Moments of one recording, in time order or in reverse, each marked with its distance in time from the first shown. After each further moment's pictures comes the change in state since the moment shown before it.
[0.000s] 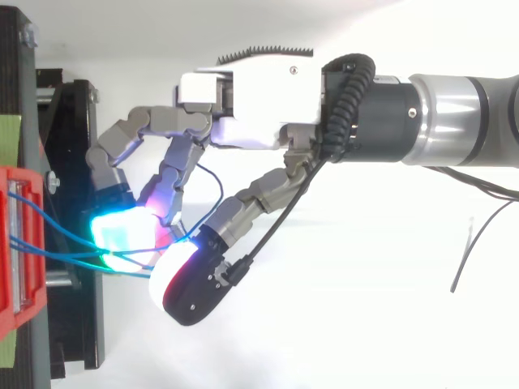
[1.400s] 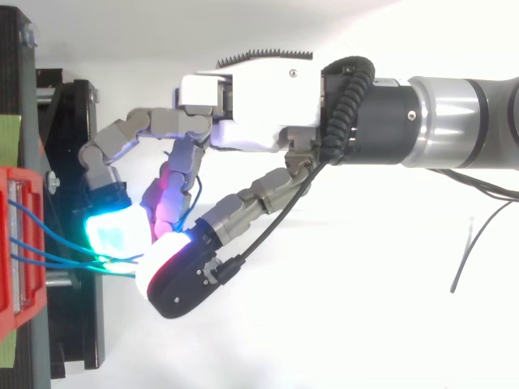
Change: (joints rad) arm 0.003 0.000 -0.001 -0.001 0.002 -0.002
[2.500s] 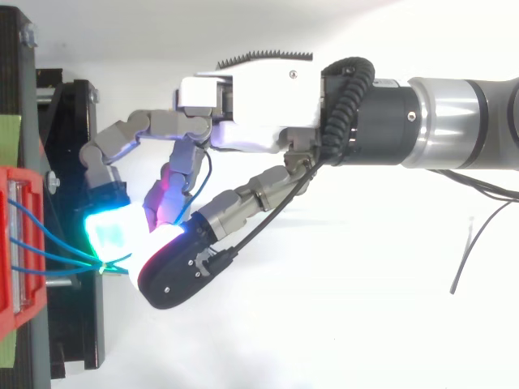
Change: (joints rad) arm 0.001 0.000 -0.001 -0.001 0.000 -0.001
